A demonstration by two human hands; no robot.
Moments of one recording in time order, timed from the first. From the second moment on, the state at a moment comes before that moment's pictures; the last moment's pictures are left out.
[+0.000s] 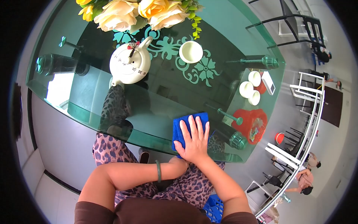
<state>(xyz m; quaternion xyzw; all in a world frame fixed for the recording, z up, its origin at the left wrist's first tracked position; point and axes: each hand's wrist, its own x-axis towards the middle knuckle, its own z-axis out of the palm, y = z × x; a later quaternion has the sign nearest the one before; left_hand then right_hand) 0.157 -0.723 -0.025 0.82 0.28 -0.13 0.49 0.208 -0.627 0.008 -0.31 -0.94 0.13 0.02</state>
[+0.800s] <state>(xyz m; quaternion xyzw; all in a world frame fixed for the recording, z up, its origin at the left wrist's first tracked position) 0.136 -0.699 0.008 0.79 0.31 -0.17 0.51 0.149 -0.598 0.008 -0.41 -0.90 0.10 0.07</state>
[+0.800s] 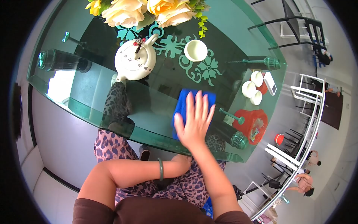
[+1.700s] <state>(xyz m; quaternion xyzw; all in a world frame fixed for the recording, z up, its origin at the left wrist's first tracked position) 0.153 -0.720 -0.019 0.76 0.34 -0.09 0.54 0.048 -0.461 0.029 -0.42 -0.88 0.17 0.17</state>
